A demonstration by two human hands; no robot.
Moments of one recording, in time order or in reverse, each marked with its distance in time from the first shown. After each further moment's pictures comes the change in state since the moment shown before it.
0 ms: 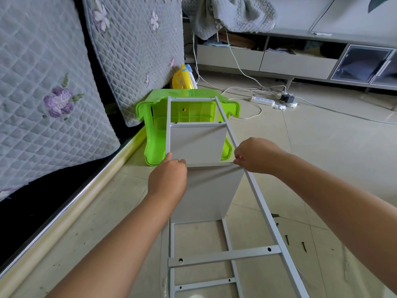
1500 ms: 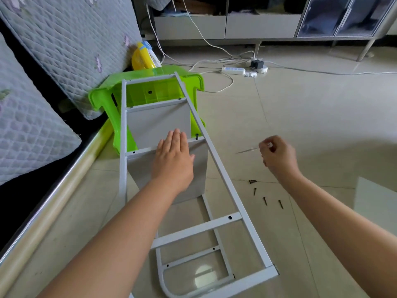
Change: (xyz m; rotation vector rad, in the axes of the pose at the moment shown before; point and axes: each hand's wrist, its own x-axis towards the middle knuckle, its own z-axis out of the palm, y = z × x) left_hand 0.000 0.073 0.017 0.013 -0.104 0.161; right_hand -0.074 0.060 0.129 1.153 0.566 0.713
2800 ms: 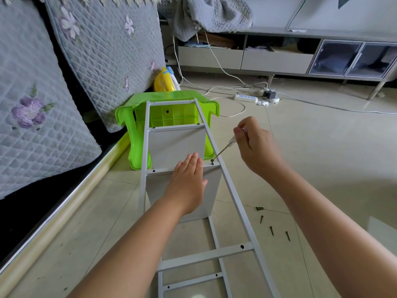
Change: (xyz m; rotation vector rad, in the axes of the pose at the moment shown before) left_hand 0.000 -0.011 0.001 -0.059 -0.055 0.096; right_hand -0.022 -0.134 0.003 -0.133 -0.107 -0.629
